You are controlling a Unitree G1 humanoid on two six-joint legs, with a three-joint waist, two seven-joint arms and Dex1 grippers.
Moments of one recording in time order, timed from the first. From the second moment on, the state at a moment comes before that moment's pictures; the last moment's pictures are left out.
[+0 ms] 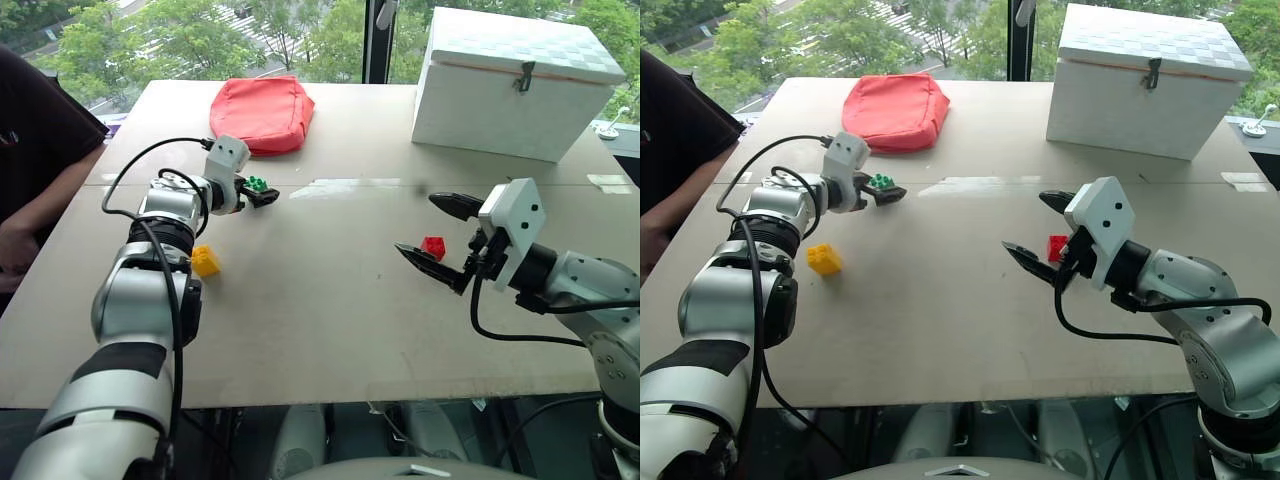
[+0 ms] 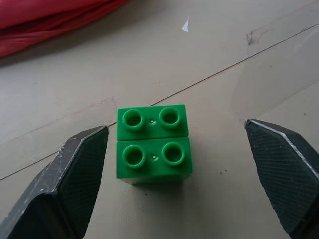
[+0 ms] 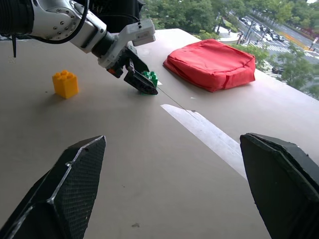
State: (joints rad) left arm -1.17 0.56 -0.10 1.26 -0.05 0.25 -0.72; right arm -0.29 -0.56 -0.08 -0.83 0.53 0.88 0.55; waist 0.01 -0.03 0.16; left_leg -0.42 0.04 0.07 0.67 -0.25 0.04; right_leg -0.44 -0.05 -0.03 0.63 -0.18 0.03
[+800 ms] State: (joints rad) left arm -0.86 0.58 -0.14 0.73 -0.04 0.09 -1.37; right arm -0.01 -0.72 -0.27 -0.89 0.71 0.82 0.64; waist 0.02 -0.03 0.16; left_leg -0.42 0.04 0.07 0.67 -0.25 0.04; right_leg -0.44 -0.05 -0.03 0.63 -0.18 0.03
